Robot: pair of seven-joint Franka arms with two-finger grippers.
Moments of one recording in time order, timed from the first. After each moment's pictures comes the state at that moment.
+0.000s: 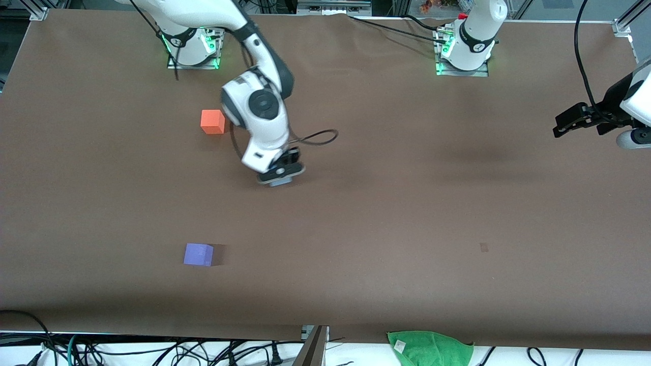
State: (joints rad) left arm 0.02 0.02 -0.01 -1.60 0.00 1.57 -0.09; right arm 0.67 0.48 -0.09 -1.86 -0.11 2.31 0.39
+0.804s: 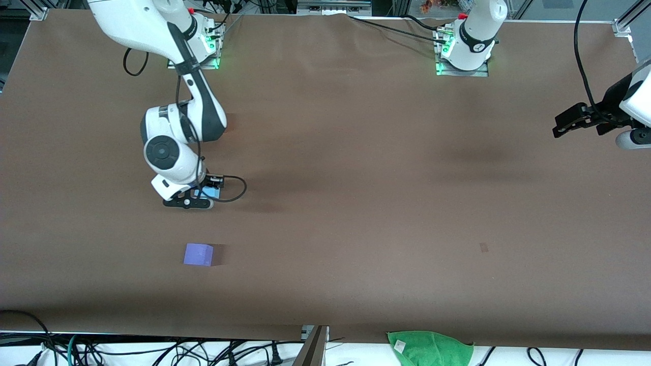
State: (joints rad) left arm 0.02 0.02 -0.01 -1.60 0.00 1.57 -0.09; right arm 0.52 0.48 -0.25 -1.94 0.09 2.28 0.27
